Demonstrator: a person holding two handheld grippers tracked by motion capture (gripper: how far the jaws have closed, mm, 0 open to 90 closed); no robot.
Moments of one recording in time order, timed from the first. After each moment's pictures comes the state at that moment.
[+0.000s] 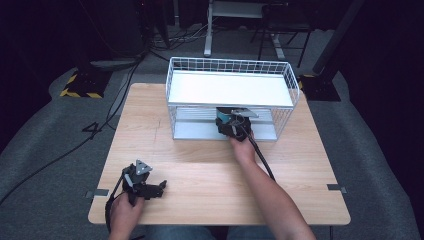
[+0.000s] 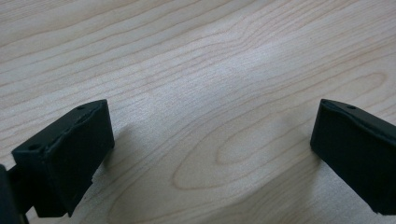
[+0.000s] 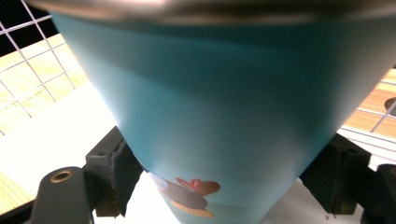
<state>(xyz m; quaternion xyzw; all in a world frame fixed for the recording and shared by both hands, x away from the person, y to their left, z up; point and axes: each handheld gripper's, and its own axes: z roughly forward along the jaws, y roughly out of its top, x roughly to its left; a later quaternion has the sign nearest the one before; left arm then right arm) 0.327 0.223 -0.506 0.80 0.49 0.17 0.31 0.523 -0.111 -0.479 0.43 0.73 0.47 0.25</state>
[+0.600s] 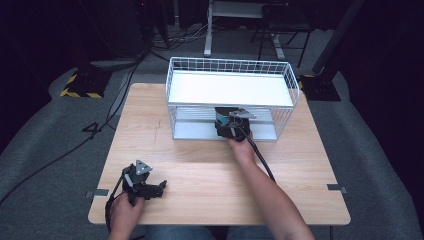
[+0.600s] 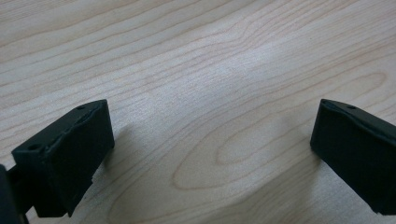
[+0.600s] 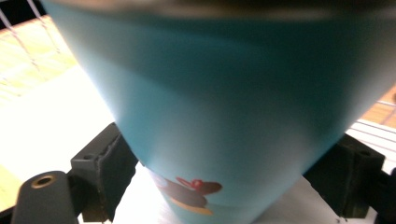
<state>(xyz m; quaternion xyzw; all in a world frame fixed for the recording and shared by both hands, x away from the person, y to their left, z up) 0.327 0.223 -0.506 0.80 0.49 0.17 0.31 0.524 -0.110 -0.487 0.41 0.74 0.45 0.27</state>
